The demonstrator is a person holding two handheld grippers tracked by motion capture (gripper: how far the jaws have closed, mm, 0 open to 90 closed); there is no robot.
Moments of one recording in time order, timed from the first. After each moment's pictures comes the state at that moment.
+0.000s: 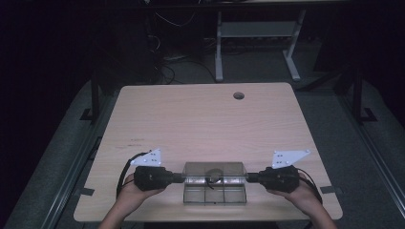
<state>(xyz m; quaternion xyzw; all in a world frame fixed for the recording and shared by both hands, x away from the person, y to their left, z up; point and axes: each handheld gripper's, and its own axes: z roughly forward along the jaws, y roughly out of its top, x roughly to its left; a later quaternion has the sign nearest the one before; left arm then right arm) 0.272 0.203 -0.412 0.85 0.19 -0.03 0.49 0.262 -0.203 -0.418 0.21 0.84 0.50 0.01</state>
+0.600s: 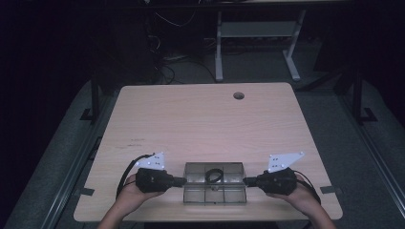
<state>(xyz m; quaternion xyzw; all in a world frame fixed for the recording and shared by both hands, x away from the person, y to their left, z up) 0.273 0.200 -0.422 0.87 0.17 -0.04 0.46 0.262 -0.199 -0.429 0.19 0.86 0.47 0.00</state>
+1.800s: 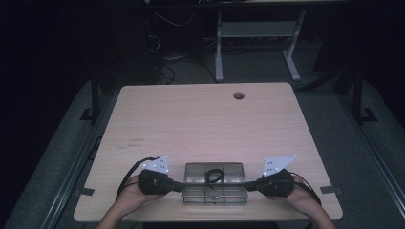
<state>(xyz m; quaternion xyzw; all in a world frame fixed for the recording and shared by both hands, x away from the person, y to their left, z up) 0.276 0.198 -0.436 0.89 0.17 -0.05 0.41 0.263 -0.195 -0.441 0.19 0.89 0.42 -0.01</state>
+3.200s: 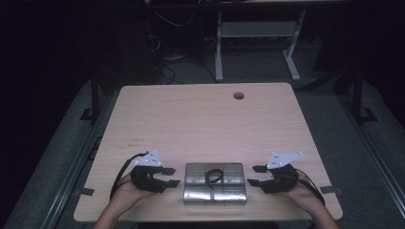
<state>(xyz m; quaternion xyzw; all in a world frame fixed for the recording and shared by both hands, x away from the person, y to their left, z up) 0.283 0.220 -0.432 0.87 0.25 0.03 0.42 0.273 -0.209 -0.443 0.26 0.87 0.42 0.08</state>
